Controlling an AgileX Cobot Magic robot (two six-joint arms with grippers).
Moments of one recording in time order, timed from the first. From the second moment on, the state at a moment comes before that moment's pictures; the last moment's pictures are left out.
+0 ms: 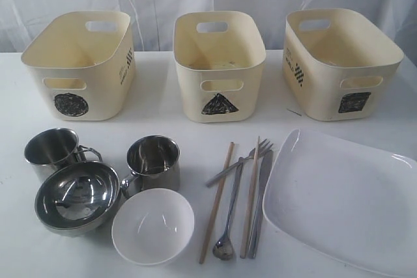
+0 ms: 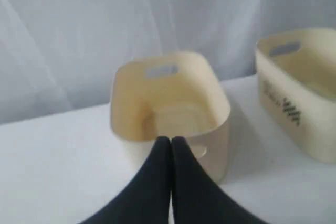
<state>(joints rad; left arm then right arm) -0.19 0.86 -0.60 0.63 0.04 -0.52 -0.10 0.00 -0.01 0.14 0.28 0.08</state>
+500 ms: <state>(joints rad) -0.35 0.82 -0.60 0.20 0.46 -0.09 -0.10 0.00 -0.01 0.14 0.28 0.08</state>
